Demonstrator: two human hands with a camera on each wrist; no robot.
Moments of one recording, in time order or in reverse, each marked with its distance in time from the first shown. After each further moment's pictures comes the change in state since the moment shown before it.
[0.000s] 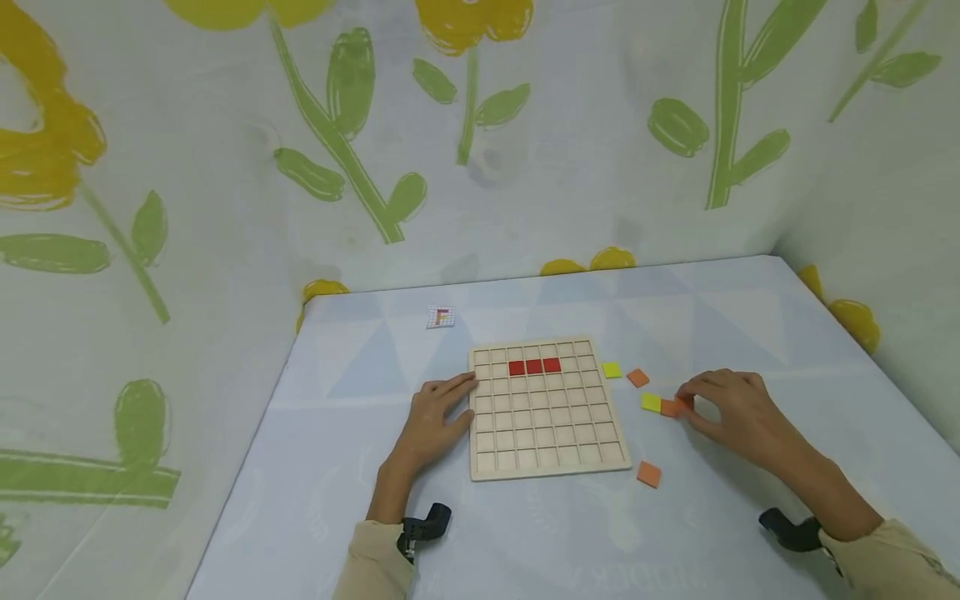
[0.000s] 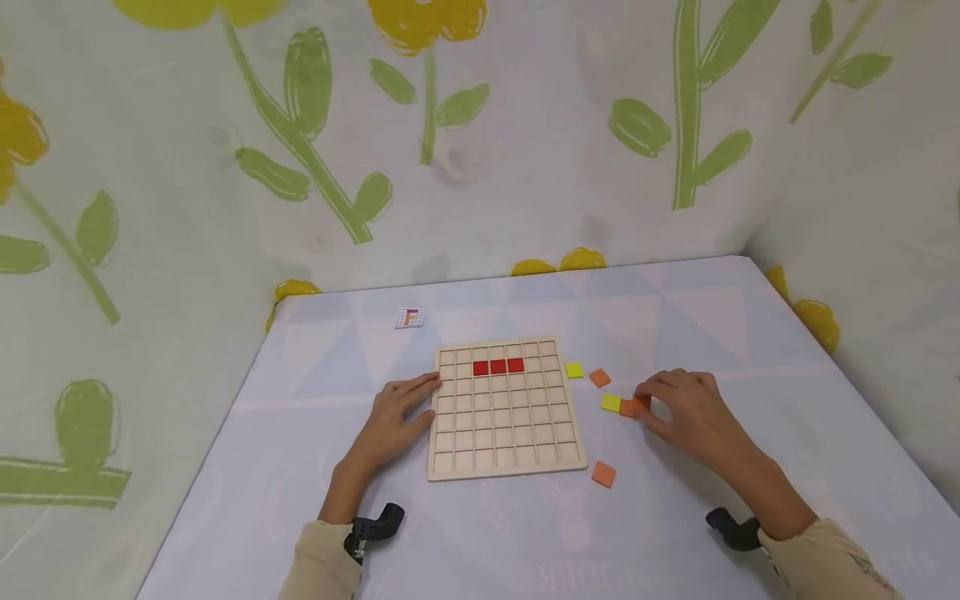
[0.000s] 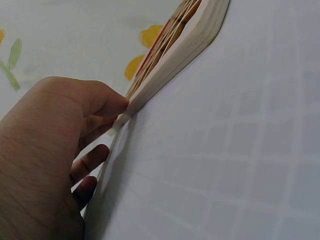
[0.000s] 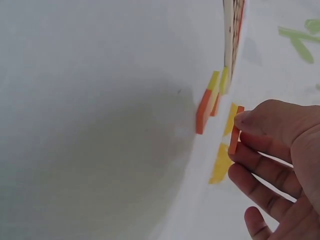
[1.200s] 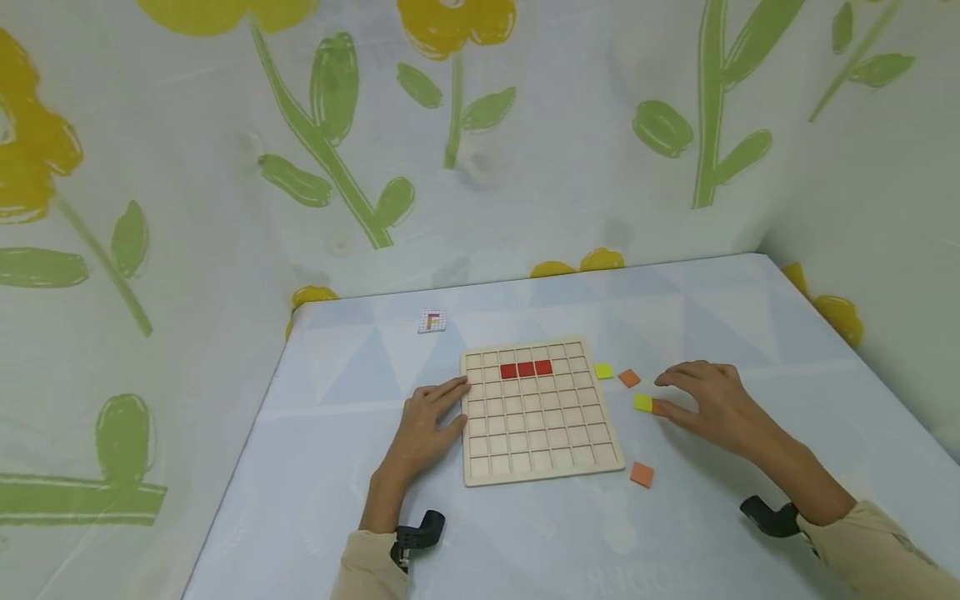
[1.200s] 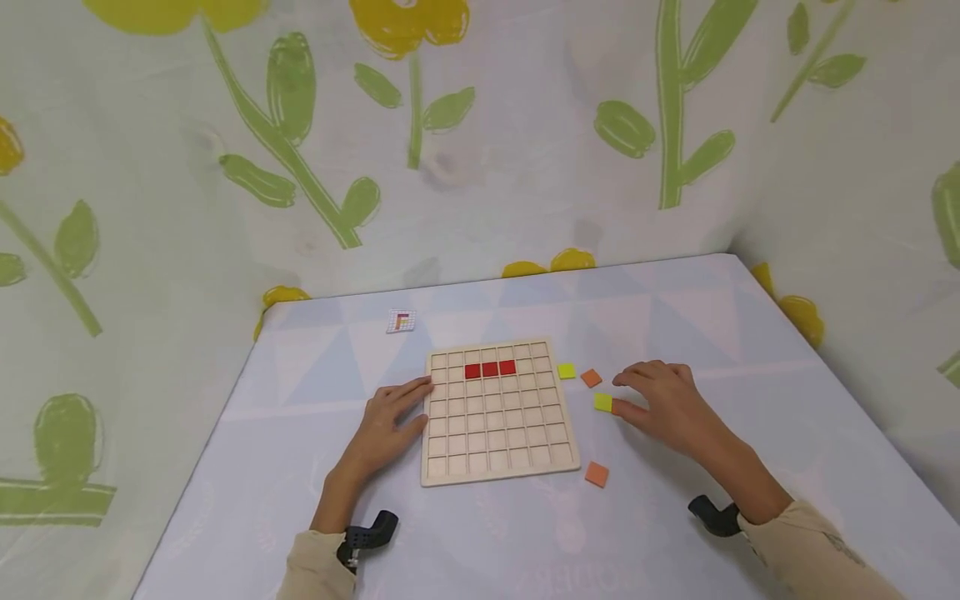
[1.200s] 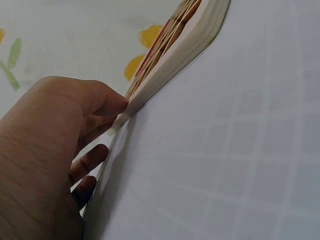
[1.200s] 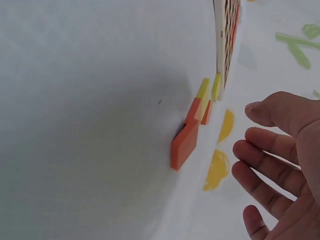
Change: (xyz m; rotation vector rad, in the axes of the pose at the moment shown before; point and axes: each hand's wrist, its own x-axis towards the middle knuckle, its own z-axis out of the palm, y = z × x) left_hand -0.001 0.001 -0.001 0.002 -0.009 -0.020; right_hand 0.013 -0.009 0.000 0.057 -0.049 0.026
